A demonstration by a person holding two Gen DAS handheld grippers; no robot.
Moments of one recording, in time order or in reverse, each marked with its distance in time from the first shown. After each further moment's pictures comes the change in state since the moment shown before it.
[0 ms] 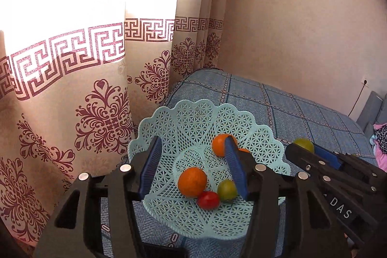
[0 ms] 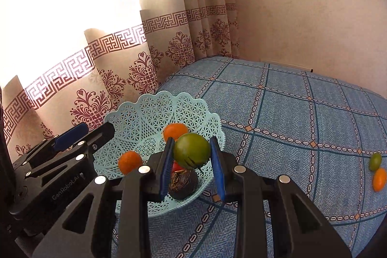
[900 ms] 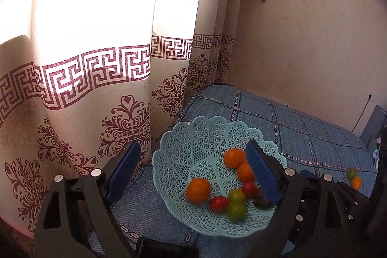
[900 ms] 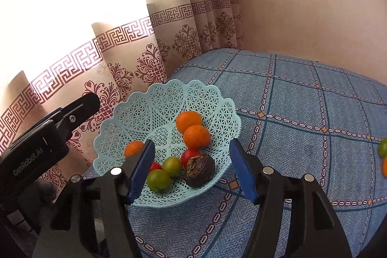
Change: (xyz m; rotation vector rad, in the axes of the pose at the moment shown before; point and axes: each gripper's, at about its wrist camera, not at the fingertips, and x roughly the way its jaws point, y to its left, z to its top) left arm -0.025 0.012 0.008 -0.035 -0.065 0.040; right arm -0.001 0.008 -0.017 0.034 0.019 0.027
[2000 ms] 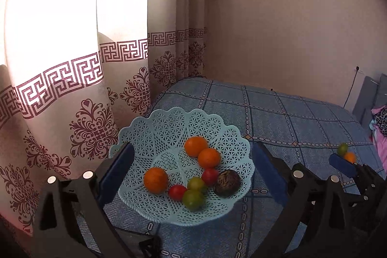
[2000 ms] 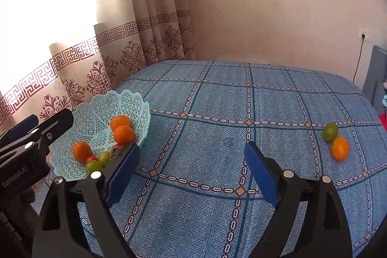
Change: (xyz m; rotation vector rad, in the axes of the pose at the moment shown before) left arm -0.010 -0.068 -0.017 0.151 0.017 -0.061; right arm -0.051 -0.073 -0.017 0.065 -0.084 -0.232
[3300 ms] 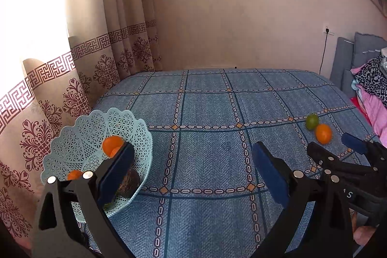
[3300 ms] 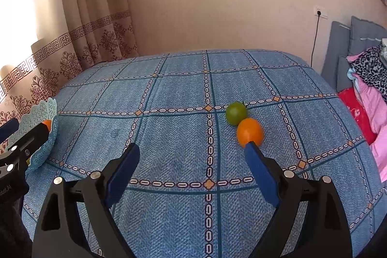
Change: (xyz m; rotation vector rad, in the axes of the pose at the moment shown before) left arm 0.020 -0.130 -0.016 0.212 0.055 -0.130; right arm -0.013 -0.156 -0.019 0.138 0.033 -0.223
